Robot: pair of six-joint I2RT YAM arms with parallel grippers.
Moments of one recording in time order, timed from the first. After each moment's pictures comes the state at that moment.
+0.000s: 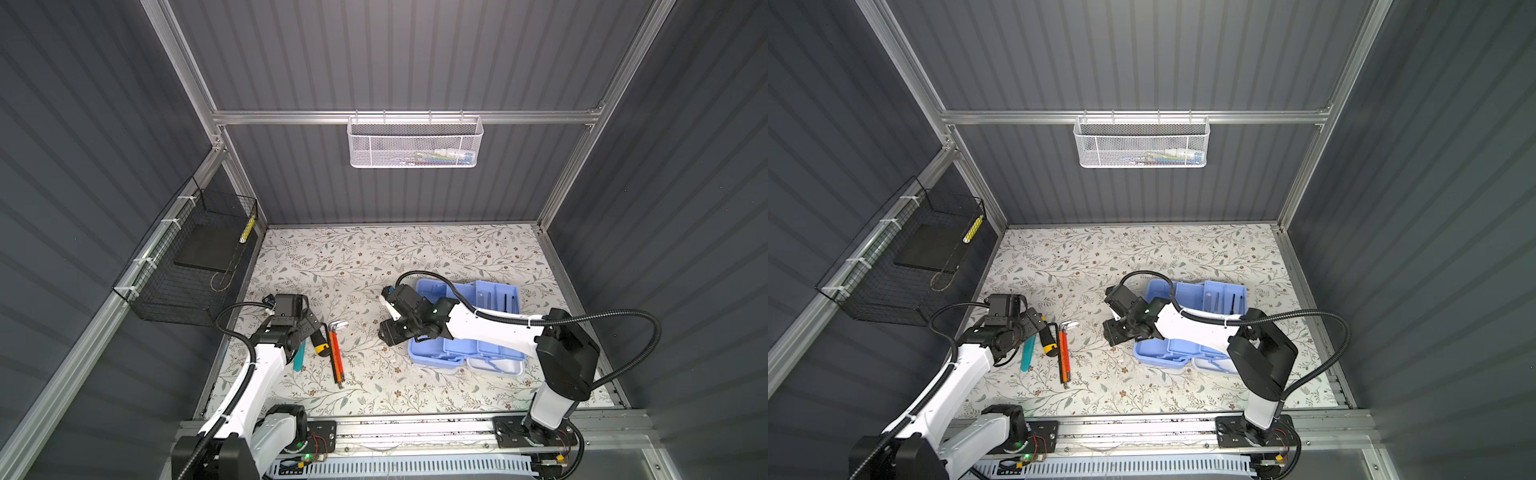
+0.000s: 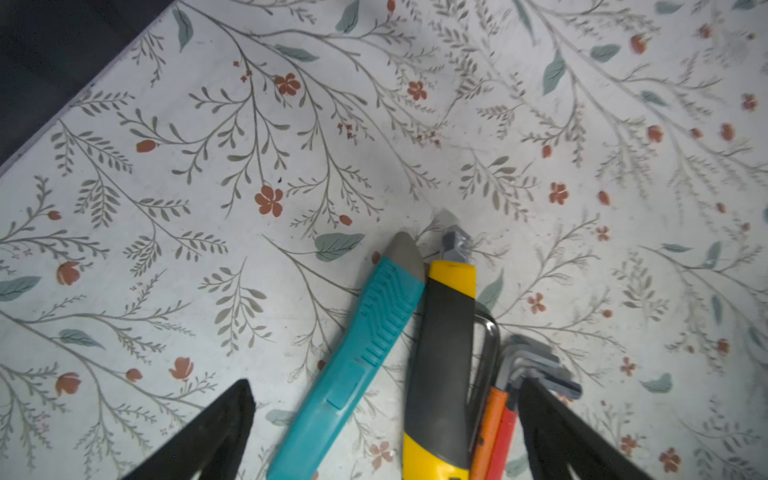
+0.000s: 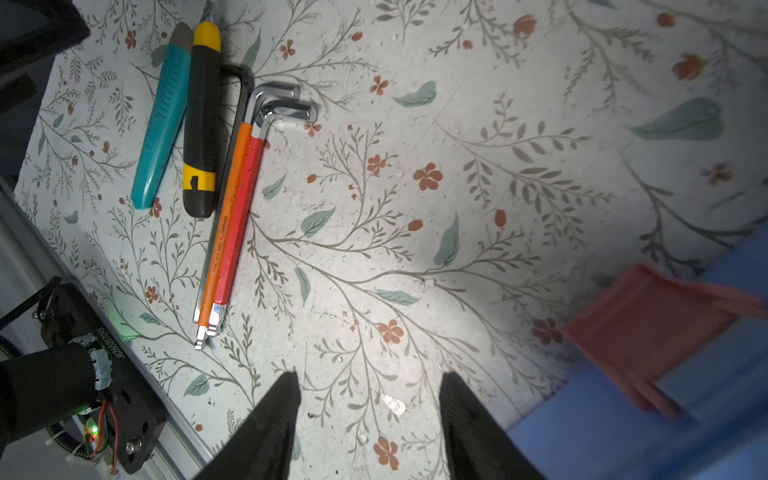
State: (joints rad) left arm -0.06 1.04 0.62 -0.61 -0.23 -0.62; right arm 0.98 1.75 1.21 -0.43 -0.11 0.49
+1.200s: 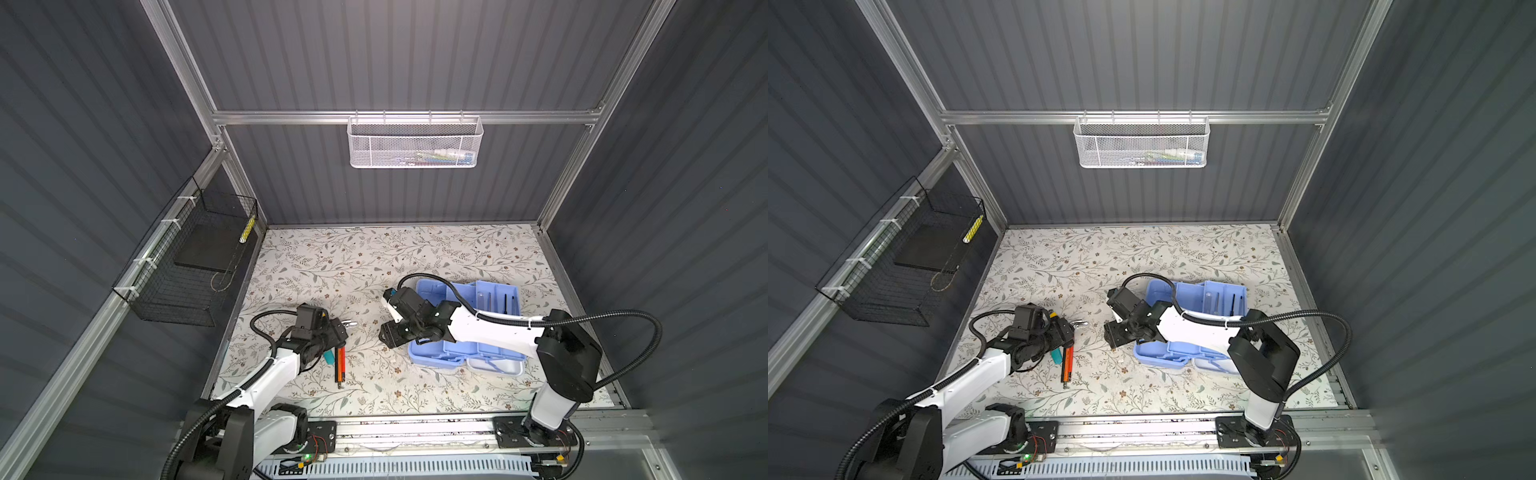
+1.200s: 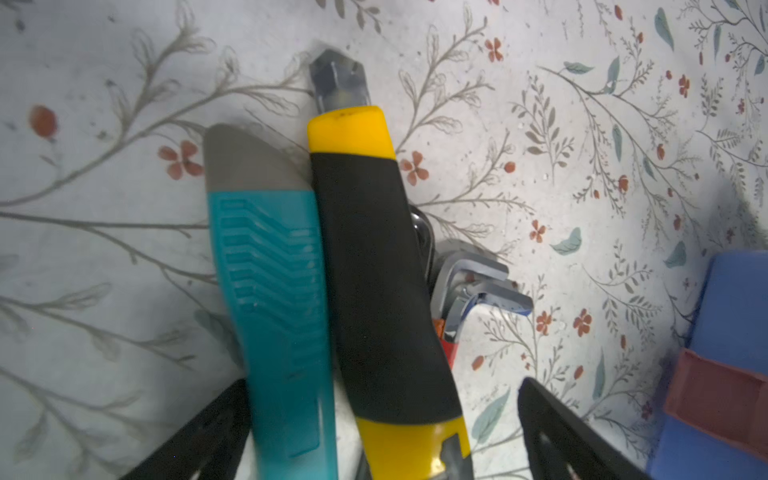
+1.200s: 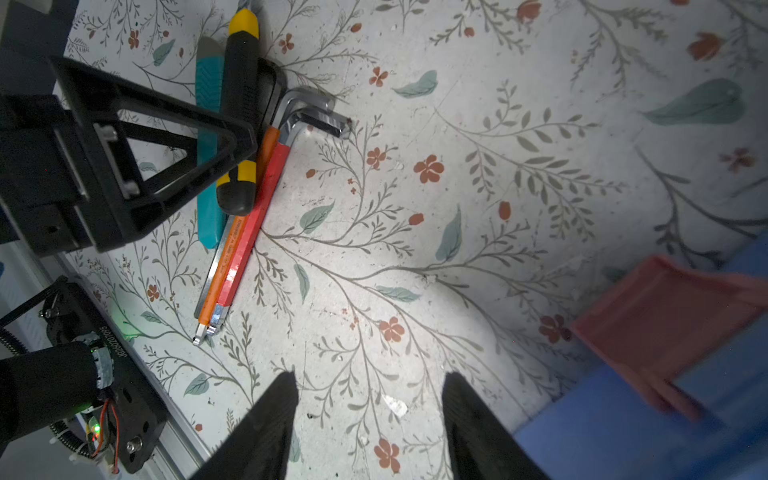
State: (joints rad) left arm -0.26 1.12 0.43 -0.27 0.06 -0.71; right arm 0.97 1.72 1.15 -0.37 -0.11 0.51
